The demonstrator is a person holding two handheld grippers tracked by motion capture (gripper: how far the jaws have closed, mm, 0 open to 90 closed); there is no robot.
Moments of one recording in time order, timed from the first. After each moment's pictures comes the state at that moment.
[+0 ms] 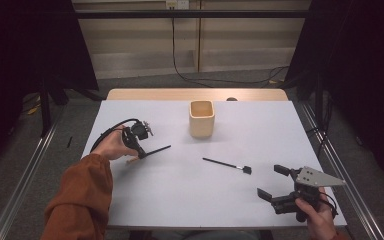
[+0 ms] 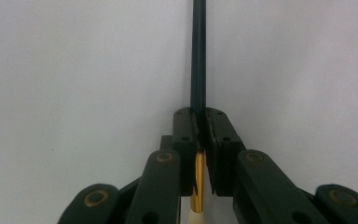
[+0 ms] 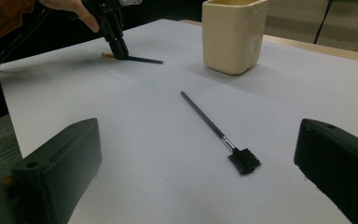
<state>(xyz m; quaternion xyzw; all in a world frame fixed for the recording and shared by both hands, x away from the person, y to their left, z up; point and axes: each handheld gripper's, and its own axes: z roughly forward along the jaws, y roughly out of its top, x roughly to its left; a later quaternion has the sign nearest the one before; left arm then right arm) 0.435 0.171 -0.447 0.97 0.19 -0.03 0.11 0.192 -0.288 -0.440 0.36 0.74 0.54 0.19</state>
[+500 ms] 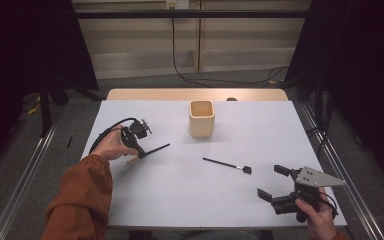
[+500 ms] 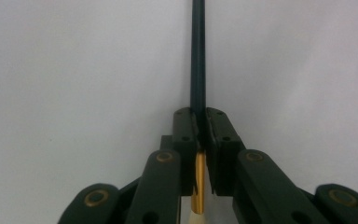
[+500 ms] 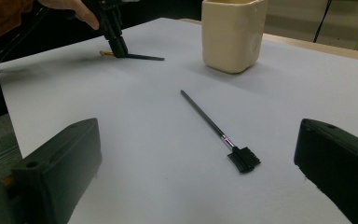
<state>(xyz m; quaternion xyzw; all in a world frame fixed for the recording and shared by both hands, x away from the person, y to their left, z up) 0.436 0.174 -0.446 0.97 0.22 -0.03 0.12 0.191 -0.288 -0.440 0.36 0.74 0.54 0.19</state>
